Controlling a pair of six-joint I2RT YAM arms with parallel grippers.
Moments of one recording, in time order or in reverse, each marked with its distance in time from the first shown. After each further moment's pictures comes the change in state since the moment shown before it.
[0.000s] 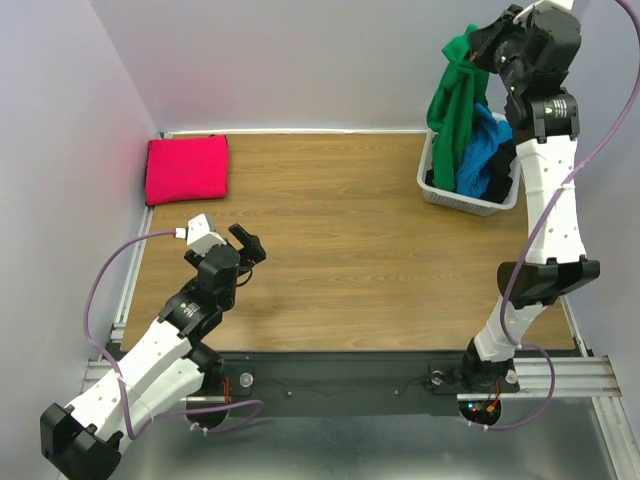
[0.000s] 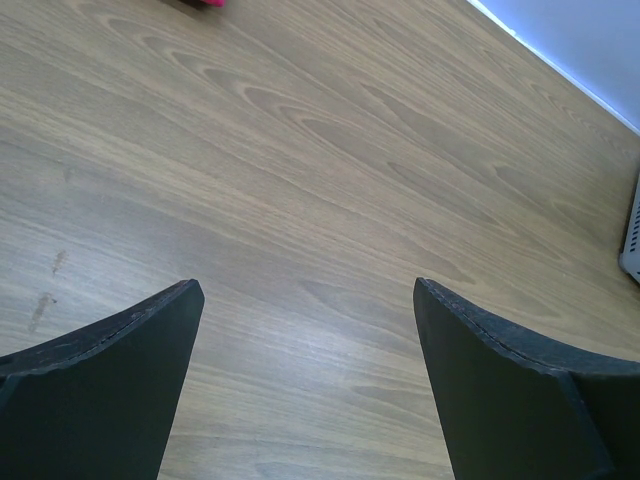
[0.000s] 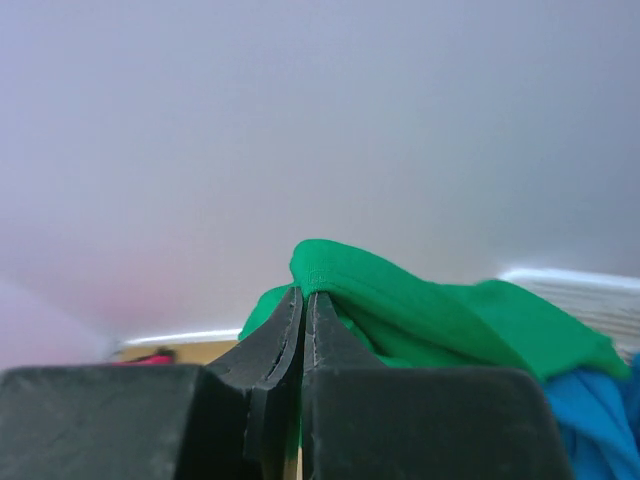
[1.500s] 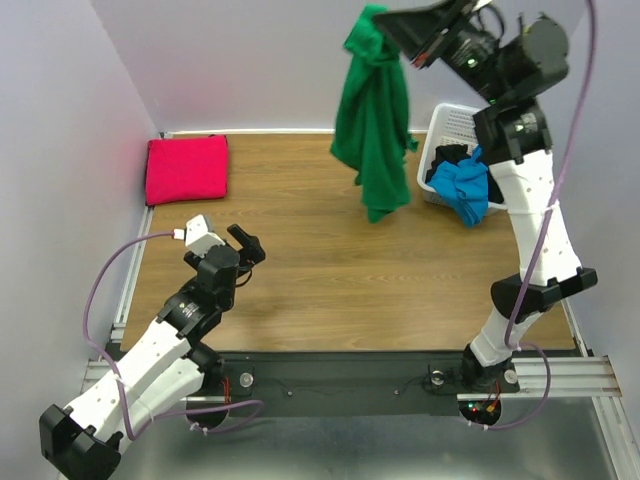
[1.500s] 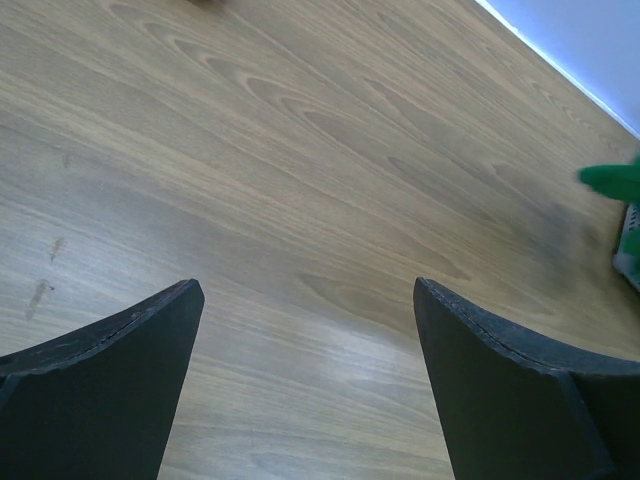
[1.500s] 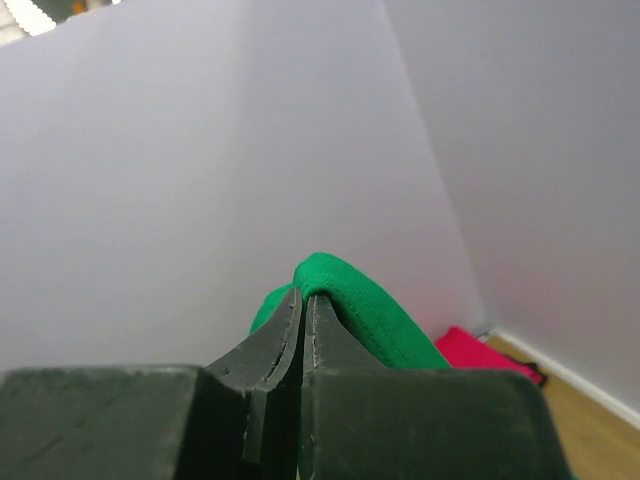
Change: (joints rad) left arm 0.000 -0.006 0.006 -0.030 0.001 -0.034; right arm 0.249 -0.070 -0.009 0.471 -0.534 0.366
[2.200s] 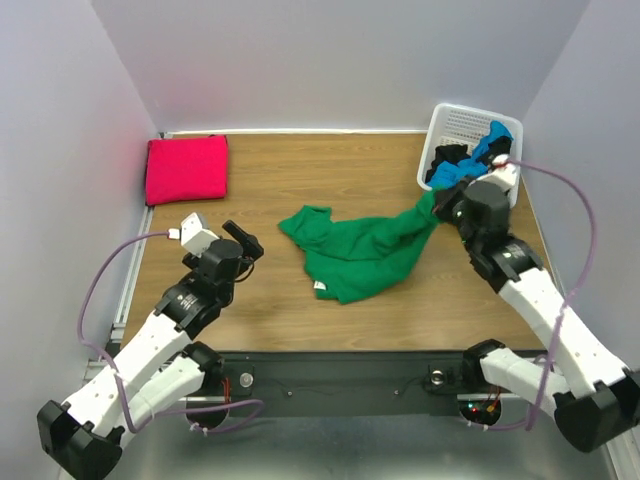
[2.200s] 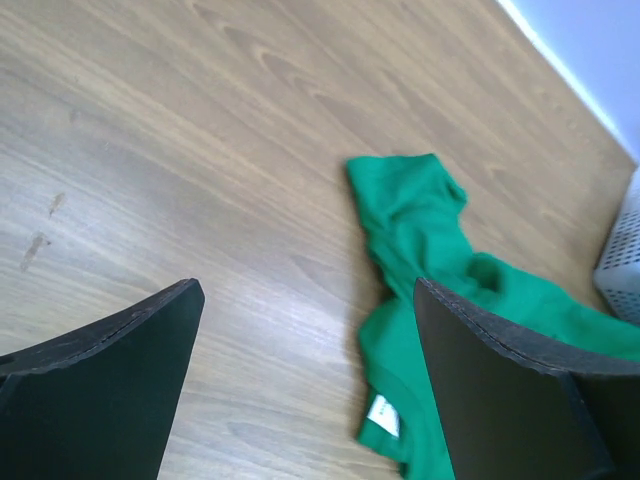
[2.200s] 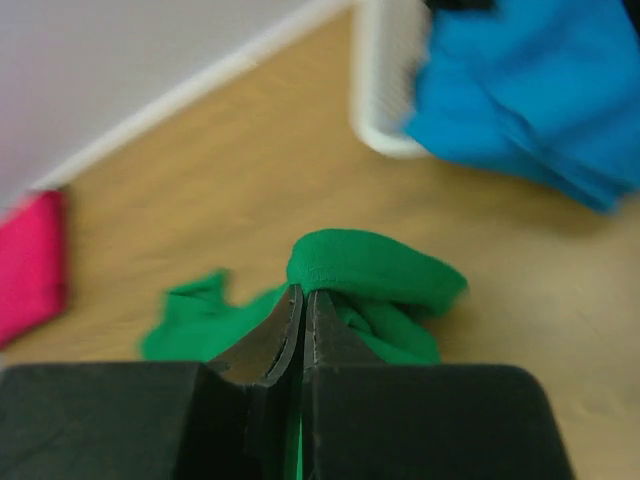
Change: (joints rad) left arm 0.001 0.045 0.106 -0.172 -0.002 -0.169; right arm 0.055 -0.763 -1.386 -0.205 0.906 -0.089
